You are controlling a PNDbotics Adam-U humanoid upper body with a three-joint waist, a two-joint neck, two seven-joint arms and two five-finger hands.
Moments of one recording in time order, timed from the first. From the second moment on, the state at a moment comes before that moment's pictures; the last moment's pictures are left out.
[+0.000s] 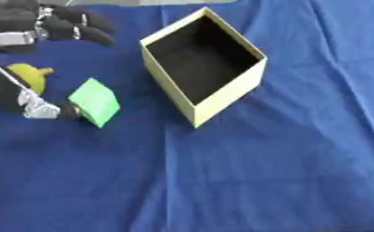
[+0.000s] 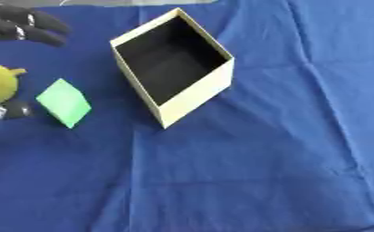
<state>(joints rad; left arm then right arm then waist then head) -0.87 0.76 -0.38 -1.71 -0.30 -0.40 -0.71 -0.29 -0.49 -0.30 -1.98 -0.23 -0.39 0.20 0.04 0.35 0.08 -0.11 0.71</state>
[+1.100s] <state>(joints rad) -0.82 0.75 -0.40 -1.61 -0.45 -0.35 -0.74 -0.29 -0.49 -0.29 -1.98 -0.23 -0.39 0.22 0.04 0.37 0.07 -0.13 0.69</state>
